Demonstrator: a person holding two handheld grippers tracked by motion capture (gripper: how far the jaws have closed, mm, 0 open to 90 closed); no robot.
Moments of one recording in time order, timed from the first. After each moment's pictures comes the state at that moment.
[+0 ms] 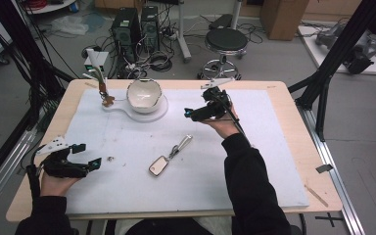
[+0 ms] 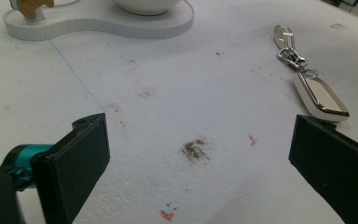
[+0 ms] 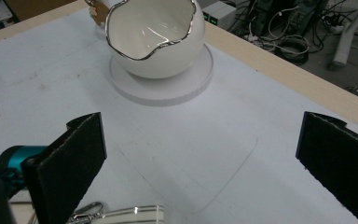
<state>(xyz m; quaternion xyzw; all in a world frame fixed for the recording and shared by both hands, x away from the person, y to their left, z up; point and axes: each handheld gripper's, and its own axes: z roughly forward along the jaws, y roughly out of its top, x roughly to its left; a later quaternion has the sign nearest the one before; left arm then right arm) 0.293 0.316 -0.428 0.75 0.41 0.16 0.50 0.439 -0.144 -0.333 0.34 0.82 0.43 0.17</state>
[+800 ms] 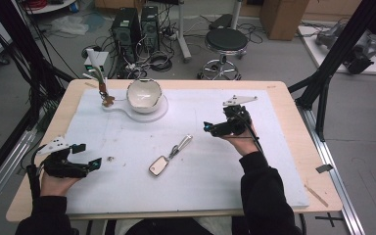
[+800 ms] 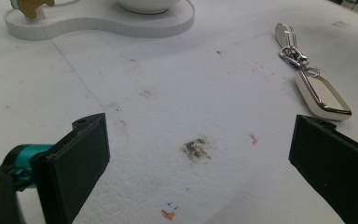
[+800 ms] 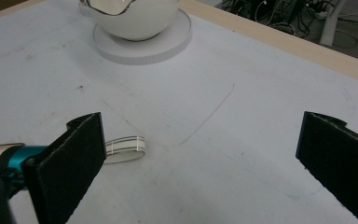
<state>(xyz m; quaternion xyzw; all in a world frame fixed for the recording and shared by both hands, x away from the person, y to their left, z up) 0.293 0.316 -0.428 0.75 0.41 0.17 0.50 0.405 -0.202 -0.365 0.36 0.80 0.44 0.18</state>
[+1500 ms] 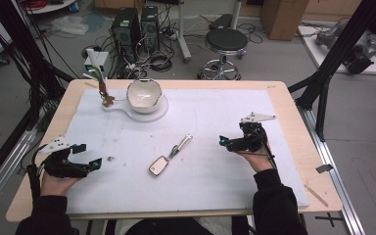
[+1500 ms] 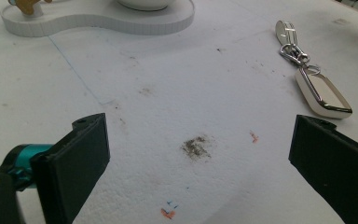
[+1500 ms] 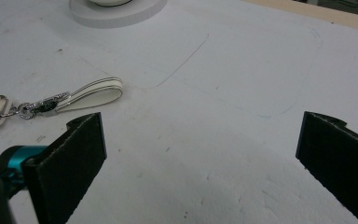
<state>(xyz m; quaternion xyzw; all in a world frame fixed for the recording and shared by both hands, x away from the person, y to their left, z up) 0.294 0.315 -0.429 0.75 0.41 0.16 0.50 0.371 -0.250 -0.396 0.41 0.79 0.43 0.18</state>
